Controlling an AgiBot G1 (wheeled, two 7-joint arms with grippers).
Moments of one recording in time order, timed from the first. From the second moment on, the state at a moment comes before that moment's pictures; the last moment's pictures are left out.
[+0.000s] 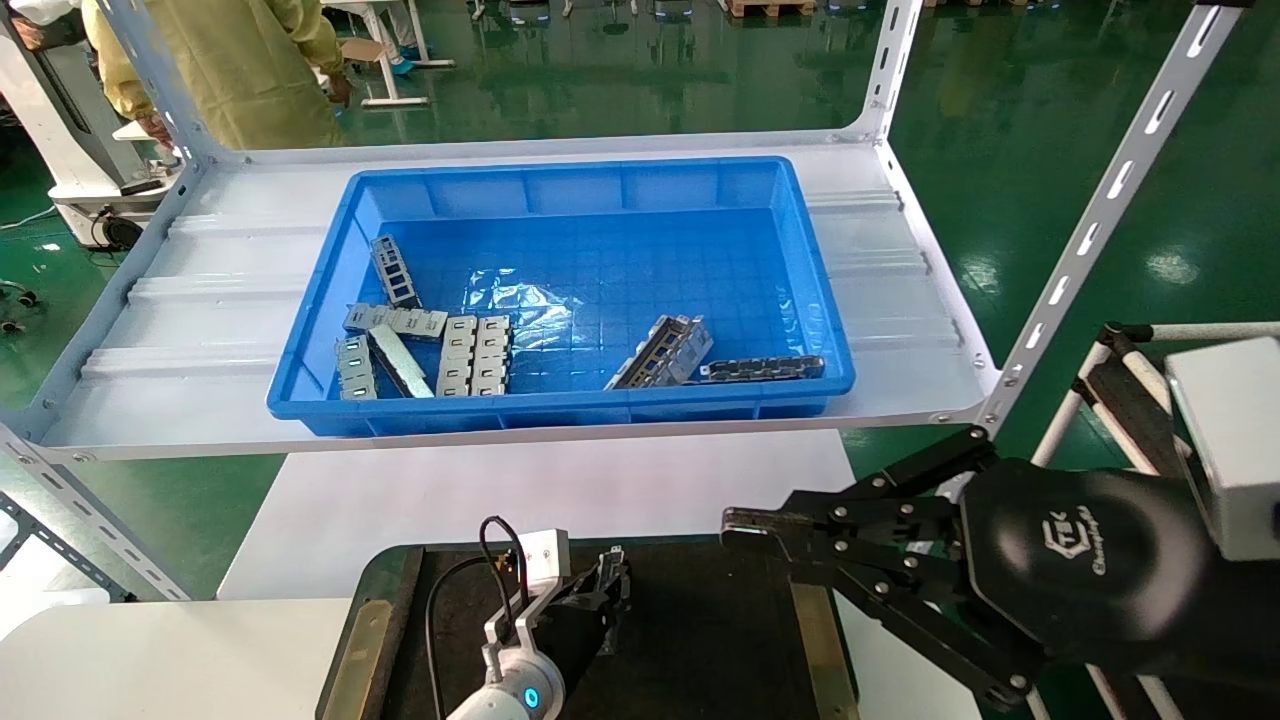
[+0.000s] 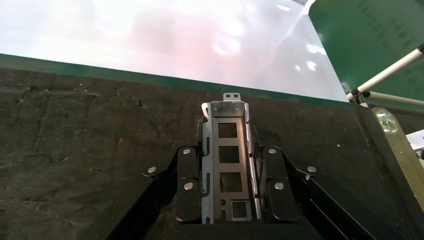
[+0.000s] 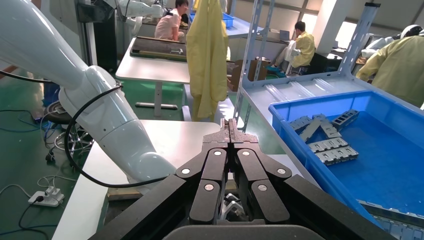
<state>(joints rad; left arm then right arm) -1.07 1.38 1.47 -0.75 0.74 -0.35 -0.81 1.08 -0.60 -0.30 1.28 -0.72 -1.49 0.18</state>
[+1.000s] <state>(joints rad) -1.11 1.38 1.59 -0.83 0.45 -0.45 -0.63 1.08 -0.60 -0.30 1.28 -0.72 -1.49 0.18</state>
